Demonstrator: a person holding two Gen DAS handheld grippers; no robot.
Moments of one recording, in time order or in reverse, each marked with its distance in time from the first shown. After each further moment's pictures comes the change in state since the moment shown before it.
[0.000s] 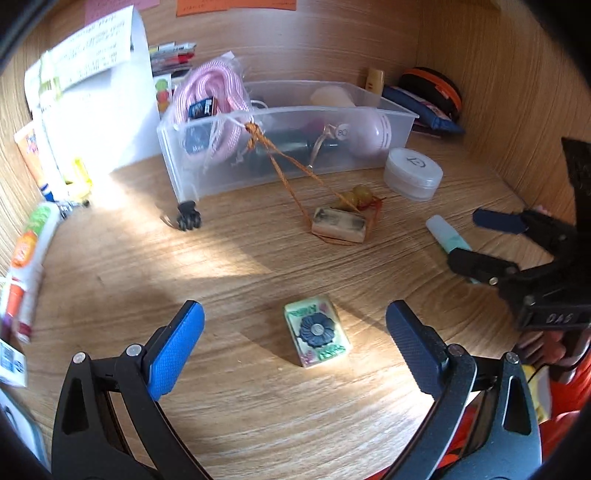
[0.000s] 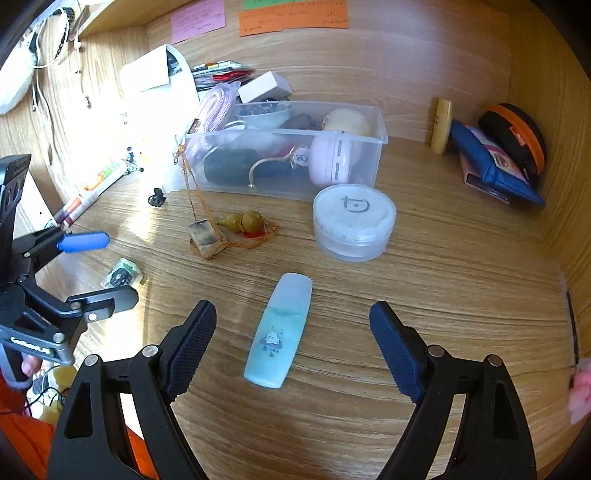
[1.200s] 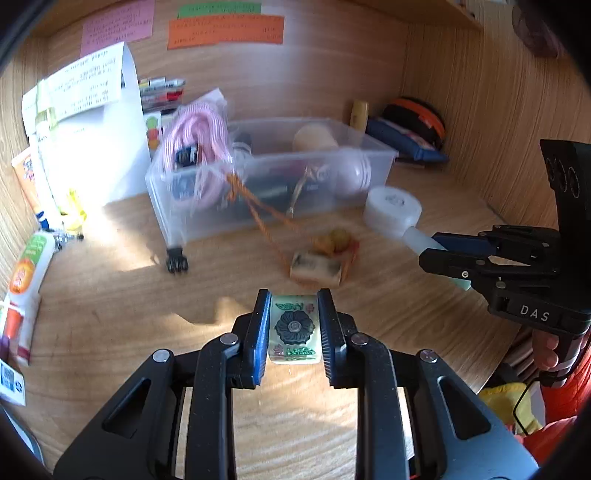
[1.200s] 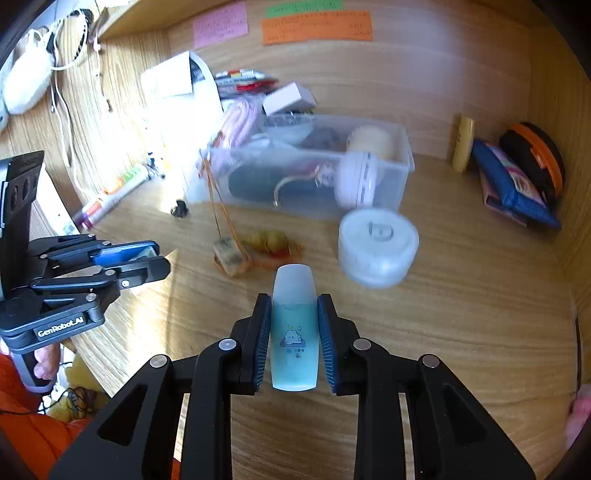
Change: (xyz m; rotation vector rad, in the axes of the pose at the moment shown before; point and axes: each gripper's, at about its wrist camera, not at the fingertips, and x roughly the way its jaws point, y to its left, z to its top) left arm -0.013 -0.010 0.019 0.022 -0.129 -0.030; right arm -0.007 0.009 0.016 -0.042 -0.036 0.068
